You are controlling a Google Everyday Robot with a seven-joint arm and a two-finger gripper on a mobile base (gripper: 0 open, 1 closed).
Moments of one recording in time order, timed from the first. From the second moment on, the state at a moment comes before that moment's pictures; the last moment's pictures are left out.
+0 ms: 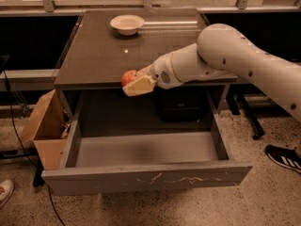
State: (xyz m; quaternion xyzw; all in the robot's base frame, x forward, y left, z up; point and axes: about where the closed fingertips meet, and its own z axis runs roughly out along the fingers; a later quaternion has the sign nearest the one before) arm 0.608 0.025 0.850 -0.45 0.76 0.28 0.38
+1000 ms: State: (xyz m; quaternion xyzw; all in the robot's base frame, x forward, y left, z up) arm 0.578 0.051 0.803 -0.46 0.77 0.24 0.36
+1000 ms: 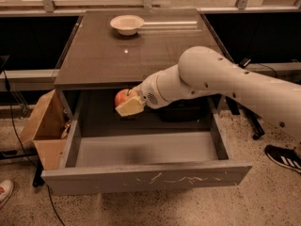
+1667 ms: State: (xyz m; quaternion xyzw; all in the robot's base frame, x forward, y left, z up) arm 0.572 0.099 0.724 -0.50 0.78 0.21 0.32
